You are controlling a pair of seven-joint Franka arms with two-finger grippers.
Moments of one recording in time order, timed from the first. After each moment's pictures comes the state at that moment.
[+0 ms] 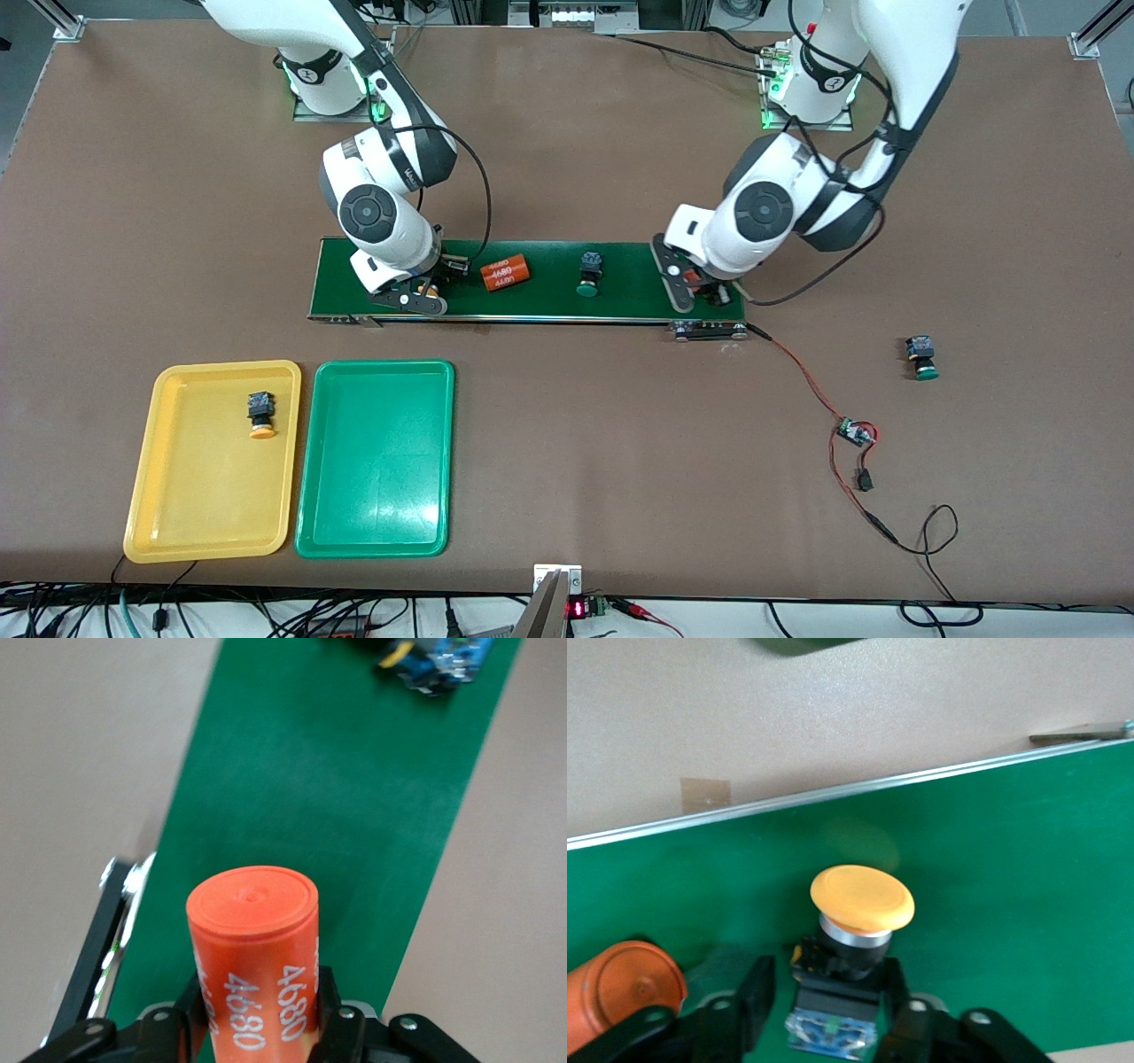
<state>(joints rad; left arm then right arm) -0.04 0.41 -0.51 -2.01 0.10 2.23 0.66 0.43 0.39 0.10 -2.03 0.09 2.27 0.66</state>
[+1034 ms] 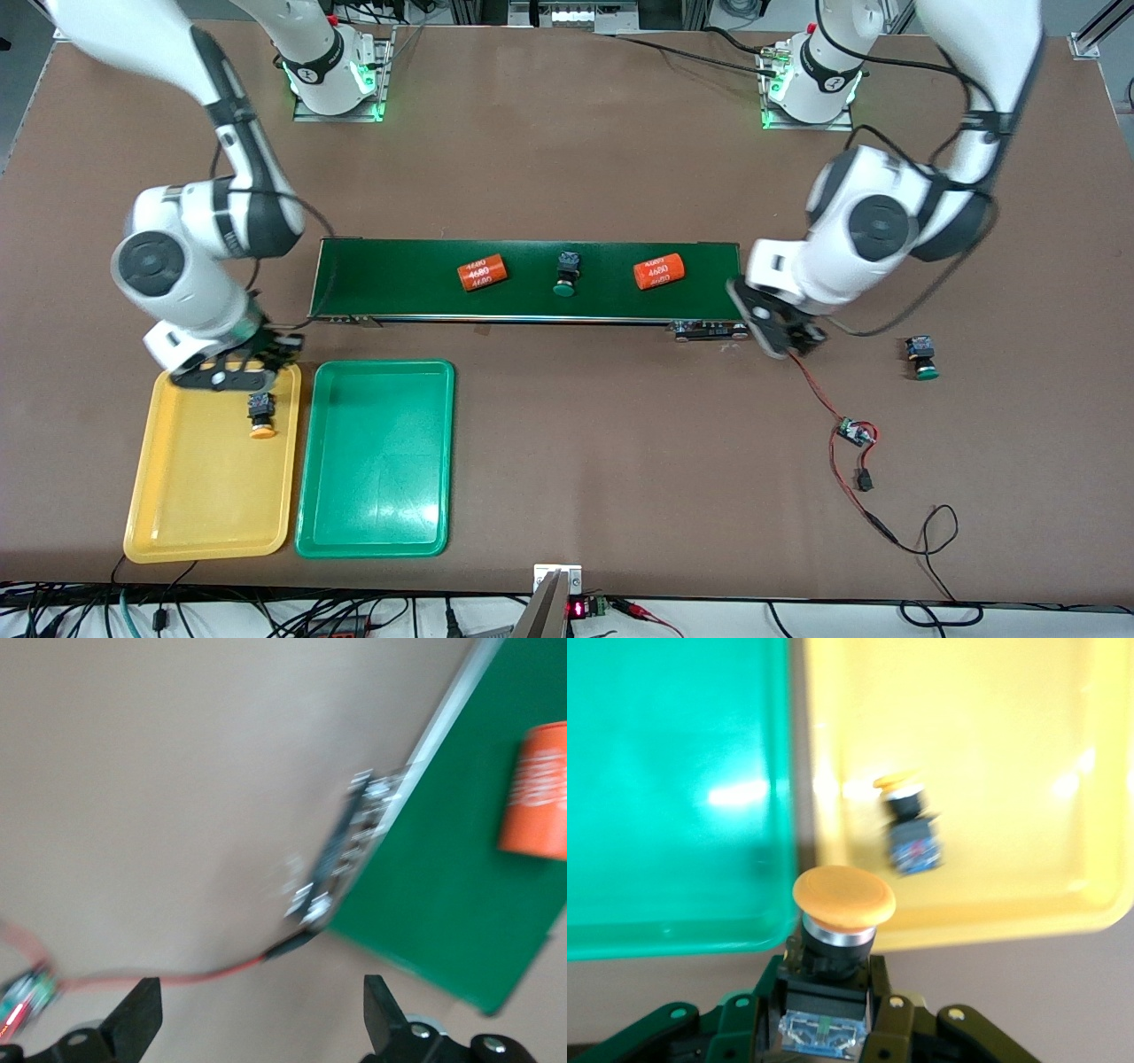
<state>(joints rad) 0.01 0.32 -0.29 -1.91 0.10 2.20 0.63 0.13 0.44 -0.05 -1.79 -0.16 2.28 0.14</state>
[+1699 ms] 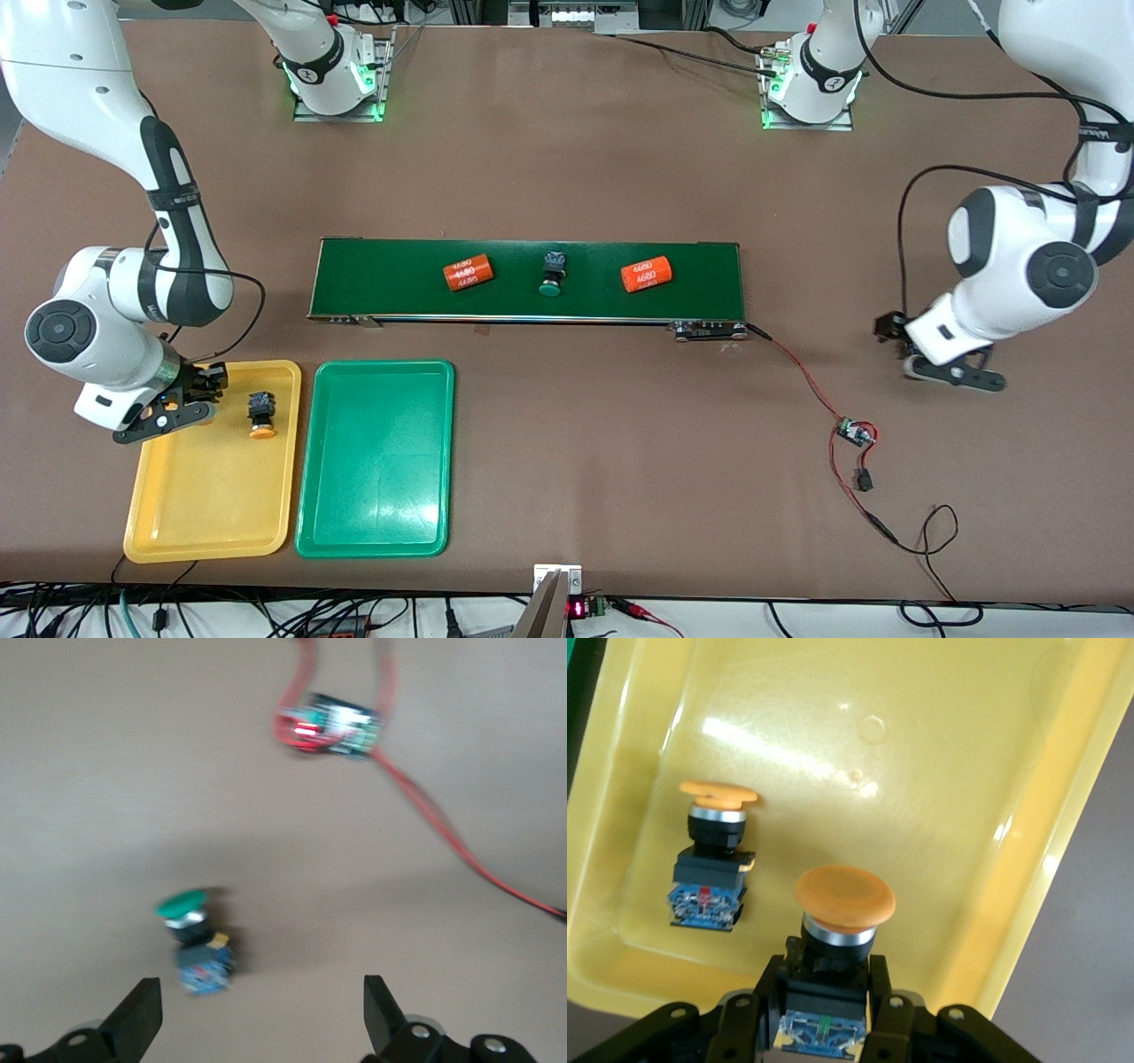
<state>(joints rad) 0.02 0.39 0.08 -1.92 0.10 2.29 0.22 -0.02 0.67 -0.08 -1.60 -0.16 2.33 -0.38</state>
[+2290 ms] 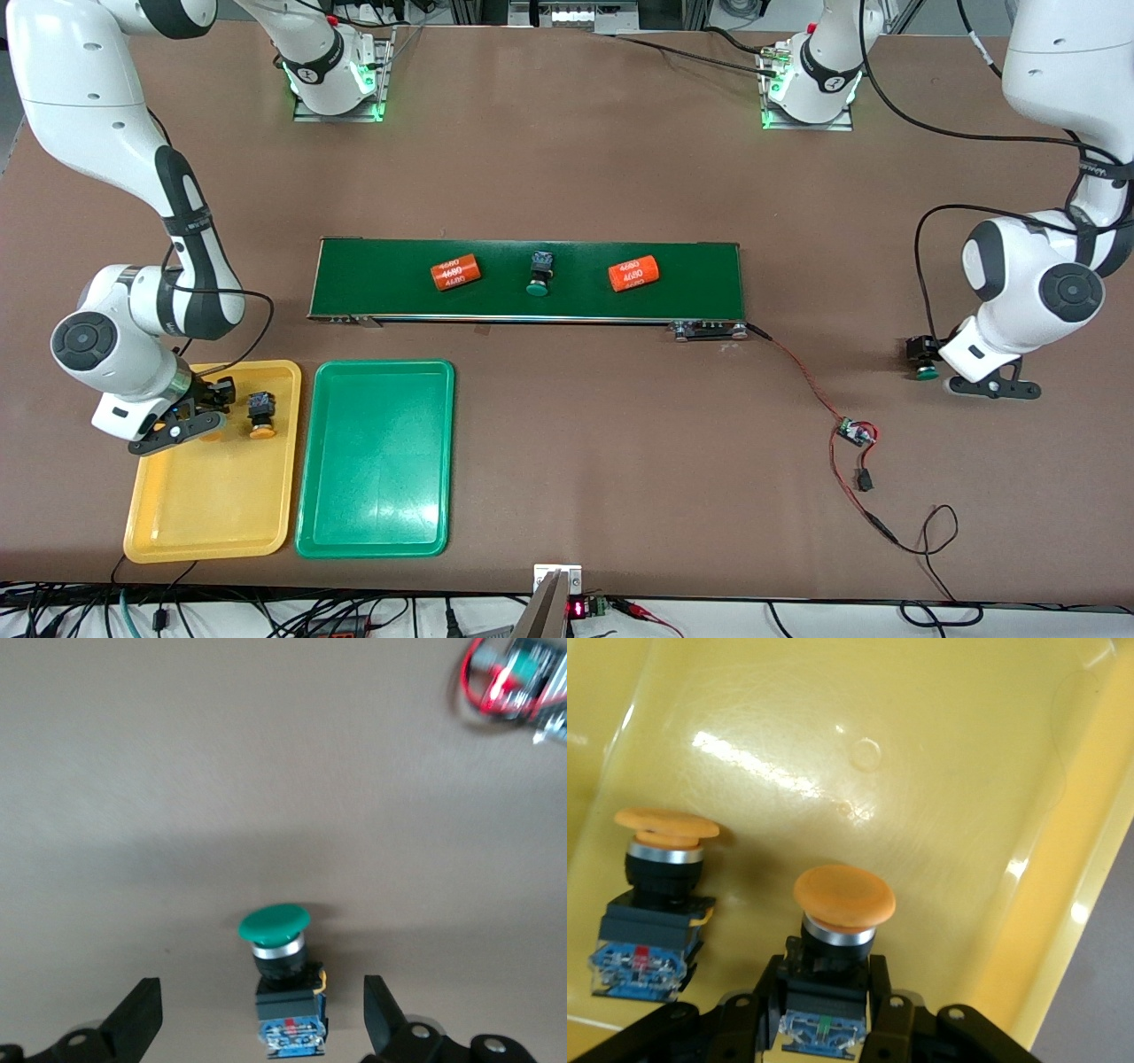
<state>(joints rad) 0.02 0.53 0.17 -1.94 0.10 2.47 0.20 -0.04 0.76 -0.08 -1.58 -0.16 2.47 -0.42</state>
